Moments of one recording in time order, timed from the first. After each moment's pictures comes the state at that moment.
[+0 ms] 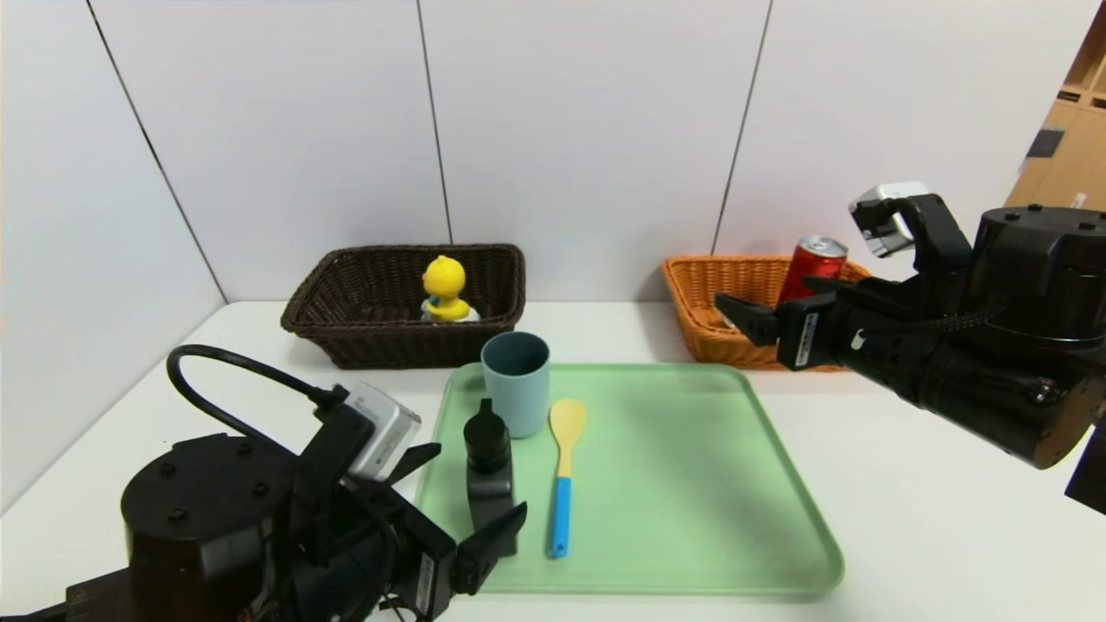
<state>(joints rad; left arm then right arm) -0.81 1.54 -0.30 -0.95 0.14 -0.11 0.45 1.54 -0.71 -0.69 -0.15 0.02</state>
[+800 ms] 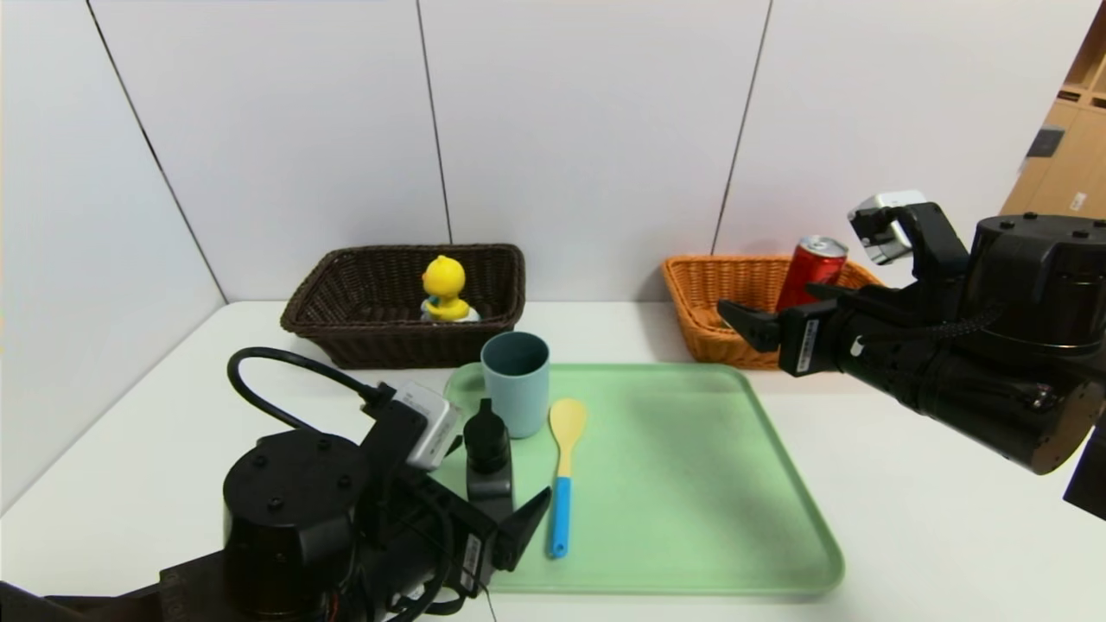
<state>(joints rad) -0.85 1.67 -0.35 -1.03 0.23 -0.11 0.44 1.55 -0.70 -0.69 -0.15 0.03</state>
